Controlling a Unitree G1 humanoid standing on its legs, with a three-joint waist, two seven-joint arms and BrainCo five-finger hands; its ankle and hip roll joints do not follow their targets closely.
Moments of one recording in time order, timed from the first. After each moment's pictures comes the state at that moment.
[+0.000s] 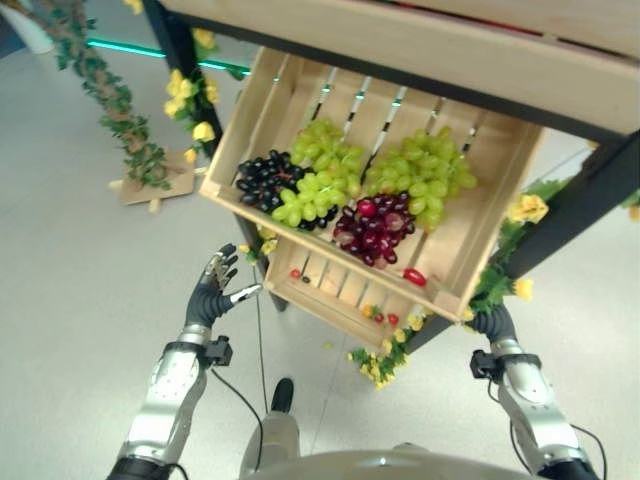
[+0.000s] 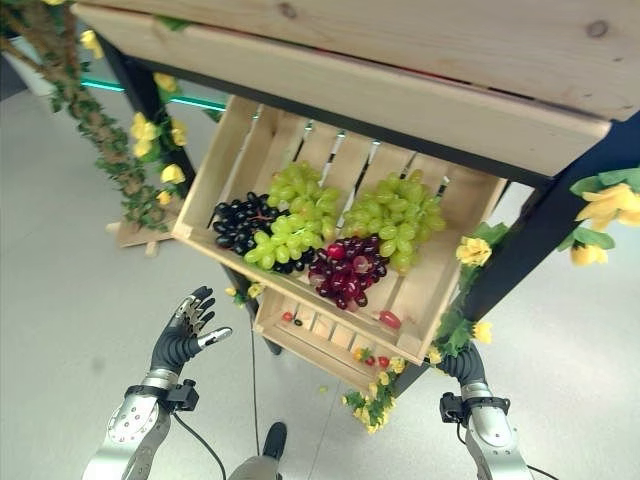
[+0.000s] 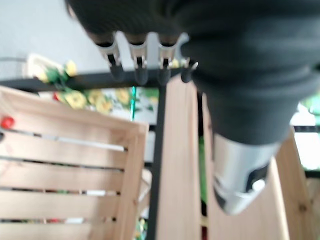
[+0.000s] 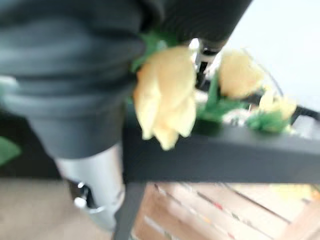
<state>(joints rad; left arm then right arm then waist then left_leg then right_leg) 0.15 0.42 -0.11 0.01 -0.36 -0.21 0.03 0.17 -0.35 0.01 0.18 0.21 -0.21 -0.04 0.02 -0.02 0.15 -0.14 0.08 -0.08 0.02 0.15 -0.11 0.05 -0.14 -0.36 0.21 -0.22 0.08</state>
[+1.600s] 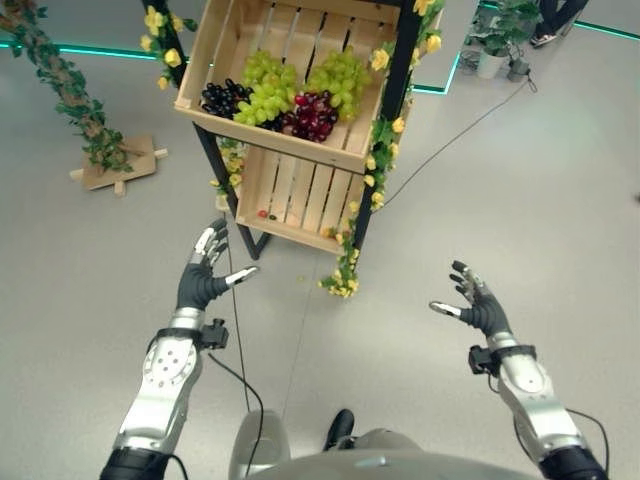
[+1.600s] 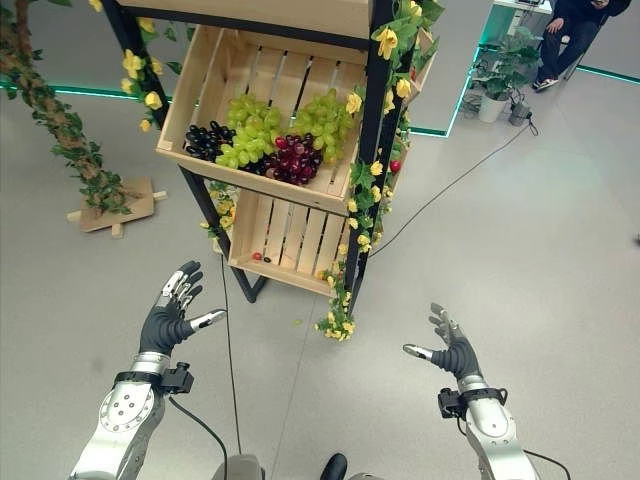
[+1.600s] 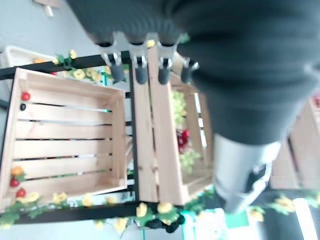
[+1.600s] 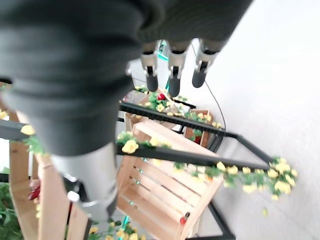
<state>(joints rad) 0.14 0.40 -0.04 -0.10 -0.25 -0.23 0.08 0.13 -0.37 0.06 0.22 0.18 -0.20 -0.02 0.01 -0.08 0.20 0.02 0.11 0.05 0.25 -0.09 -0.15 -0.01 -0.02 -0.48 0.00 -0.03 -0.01</state>
